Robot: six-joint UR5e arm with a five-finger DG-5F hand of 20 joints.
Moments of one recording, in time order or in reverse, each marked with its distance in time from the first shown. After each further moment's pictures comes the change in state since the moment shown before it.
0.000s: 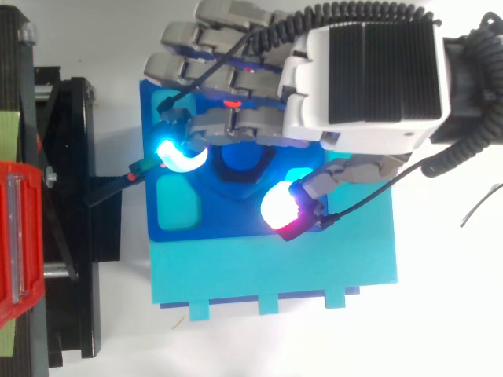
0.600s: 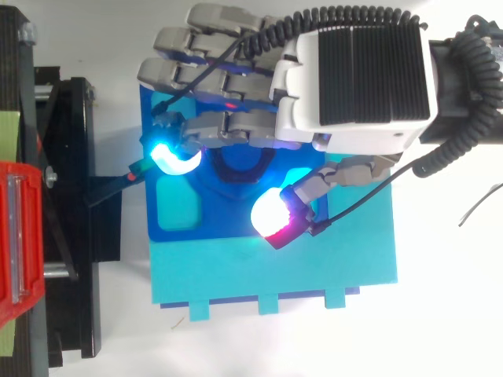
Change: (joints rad) arm -0.005 -0.011 0.001 0.024 -0.014 0.004
